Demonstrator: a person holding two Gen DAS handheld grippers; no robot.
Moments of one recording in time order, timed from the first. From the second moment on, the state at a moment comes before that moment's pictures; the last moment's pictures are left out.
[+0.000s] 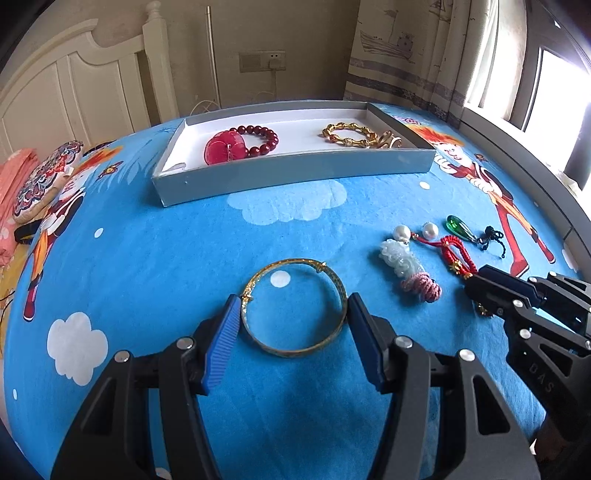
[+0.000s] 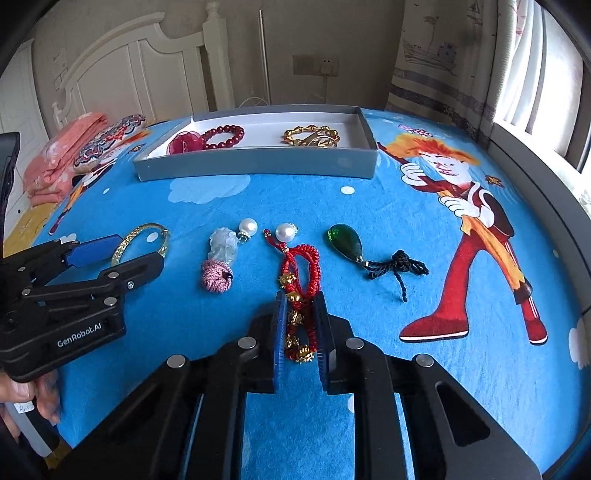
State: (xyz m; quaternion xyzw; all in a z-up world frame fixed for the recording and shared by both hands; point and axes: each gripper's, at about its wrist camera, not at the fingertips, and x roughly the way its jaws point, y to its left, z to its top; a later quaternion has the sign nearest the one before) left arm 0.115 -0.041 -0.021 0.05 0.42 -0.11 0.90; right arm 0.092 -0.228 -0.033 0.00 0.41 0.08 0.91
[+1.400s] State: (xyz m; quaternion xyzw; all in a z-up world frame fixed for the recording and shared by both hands) left arm 0.124 -0.027 0.028 0.03 0.37 -0.10 0.92; right arm 0.125 -0.238 0.023 0.01 0.34 0.03 0.94
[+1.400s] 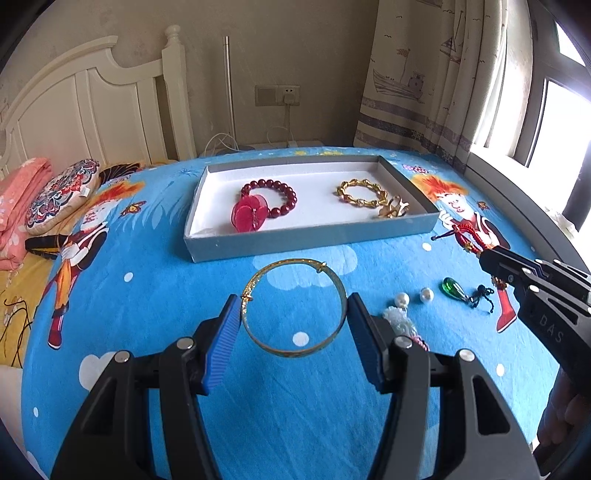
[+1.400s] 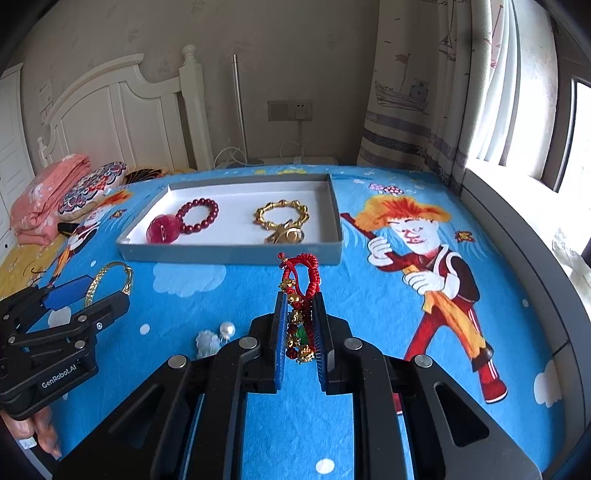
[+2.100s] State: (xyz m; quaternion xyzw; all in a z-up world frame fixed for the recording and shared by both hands) left arm 0.187 -0.047 0.053 0.04 0.35 -0.11 0.93; right arm 0.190 -0.231 0.047 0.01 0.31 0.02 0.95
